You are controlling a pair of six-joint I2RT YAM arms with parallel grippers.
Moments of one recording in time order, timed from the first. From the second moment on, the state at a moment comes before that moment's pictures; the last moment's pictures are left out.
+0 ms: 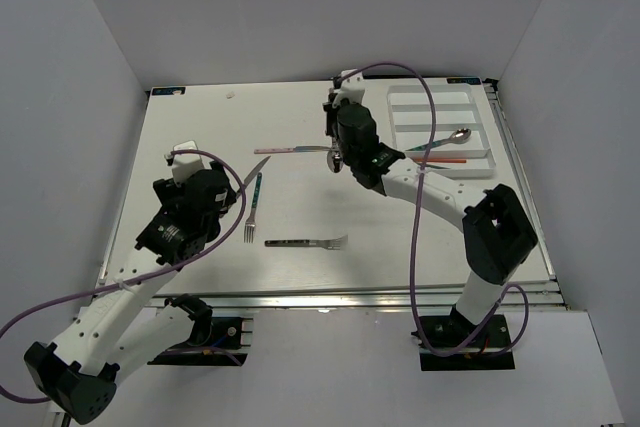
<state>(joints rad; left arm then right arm) -0.55 0.84 0.86 -0.67 -0.83 -0.51 0.78 1.73 1.31 0.34 0.48 0.07</state>
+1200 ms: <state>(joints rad) -0.55 0.92 0.86 -0.66 -0.80 -0.49 0.10 2.02 1.44 -0.10 0.76 1.09</state>
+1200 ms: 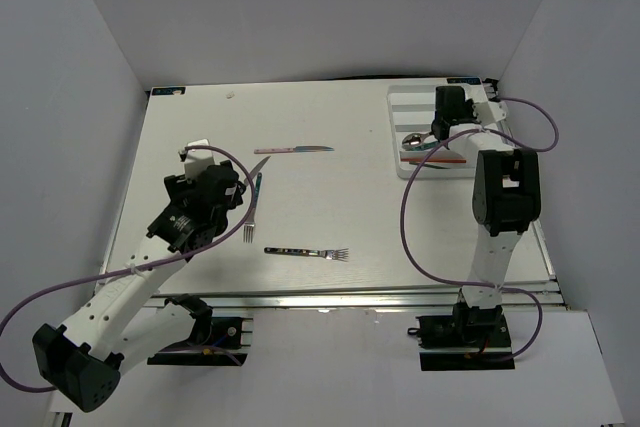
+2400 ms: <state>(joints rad) -0.55 0.68 0.86 -0.74 -1.00 -0.60 1.02 1.90 1.49 -0.57 -0.22 -0.27</state>
